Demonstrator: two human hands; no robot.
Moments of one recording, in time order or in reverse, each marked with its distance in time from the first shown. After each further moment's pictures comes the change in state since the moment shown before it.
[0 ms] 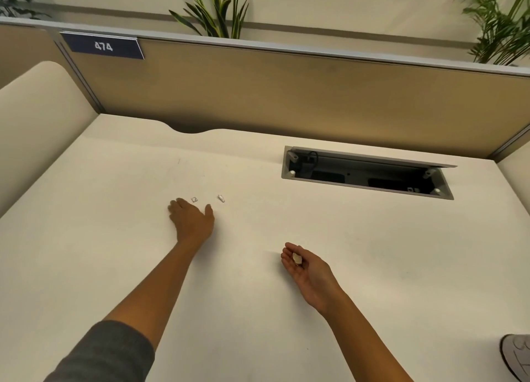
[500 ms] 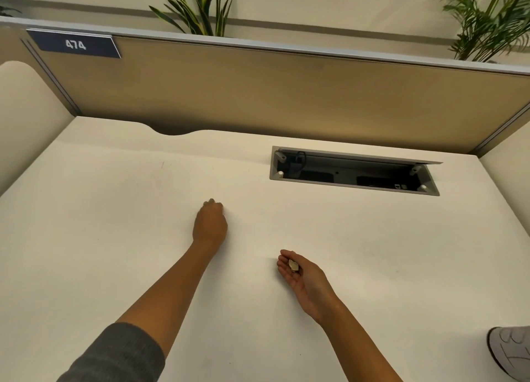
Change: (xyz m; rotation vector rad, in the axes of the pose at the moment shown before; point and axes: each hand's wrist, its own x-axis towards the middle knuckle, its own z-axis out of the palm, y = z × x) left_hand -0.011 0.043 0.034 0.212 -0.005 0.381; right_hand 0.005 0.001 -0.016 -0.052 0.018 -0.044
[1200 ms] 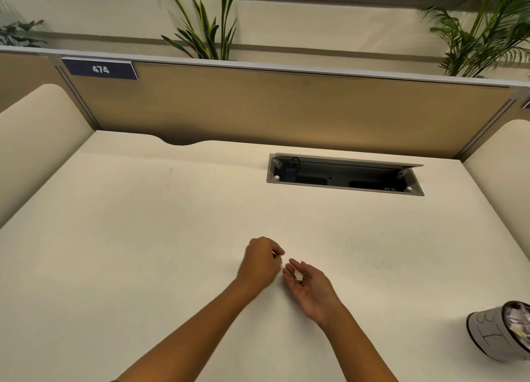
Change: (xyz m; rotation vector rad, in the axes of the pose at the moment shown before) left_hand -0.140 0.090 -0.006 -0.351 -0.246 0.135; right_hand -0.040 0.006 -0.030 0.250 0.003 0.083
